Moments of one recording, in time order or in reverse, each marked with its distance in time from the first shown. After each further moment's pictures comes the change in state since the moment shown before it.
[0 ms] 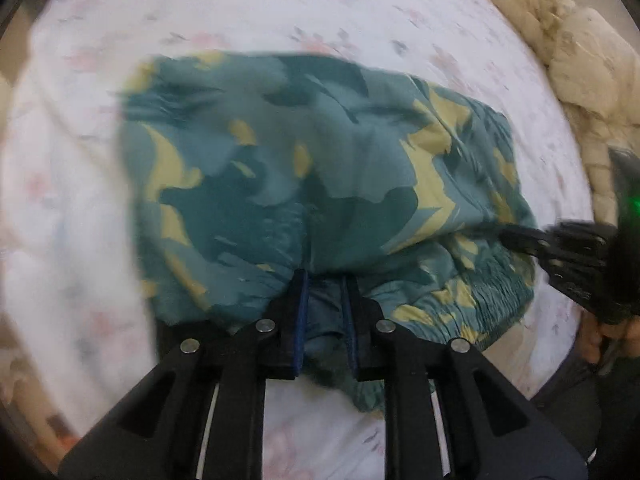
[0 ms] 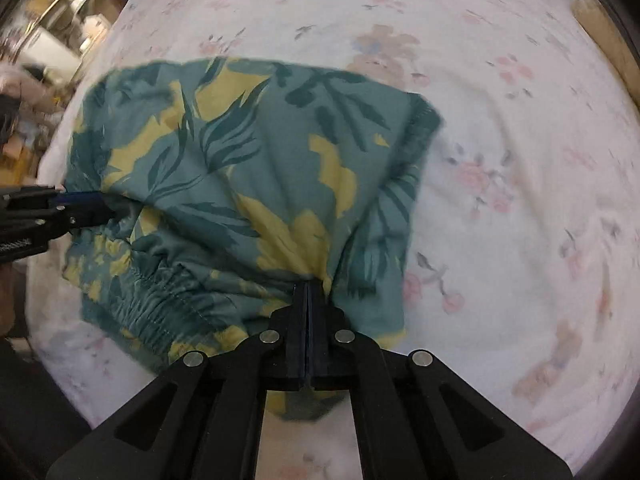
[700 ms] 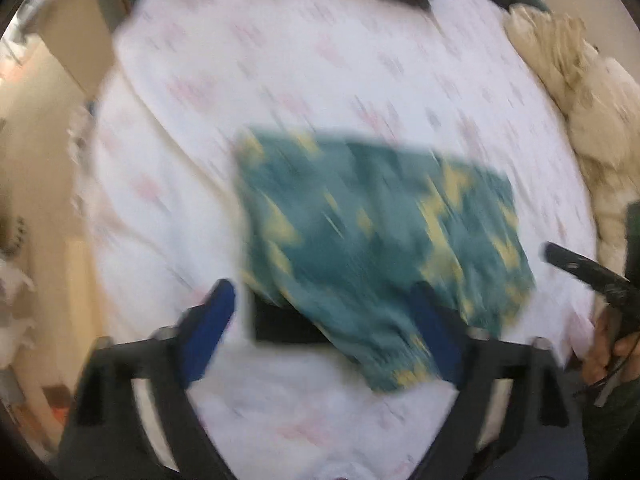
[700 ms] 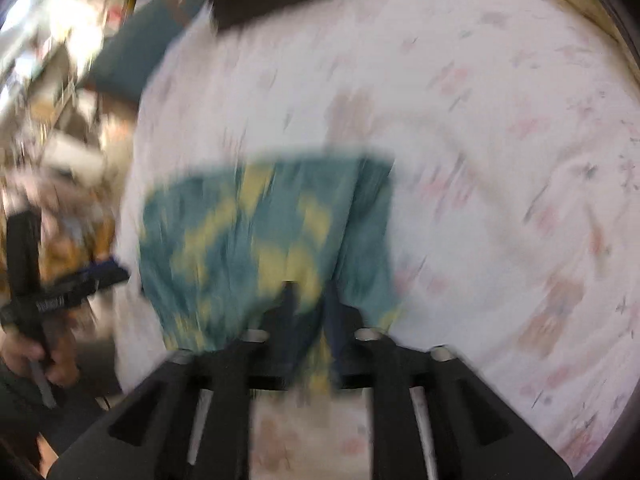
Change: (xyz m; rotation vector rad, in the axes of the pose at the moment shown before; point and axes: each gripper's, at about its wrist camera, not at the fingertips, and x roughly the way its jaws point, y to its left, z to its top) left arm -0.078 0.037 0.007 -0.088 -0.137 0.113; right arm -0.070 -0.051 -0.013 0.277 -0.200 0.219
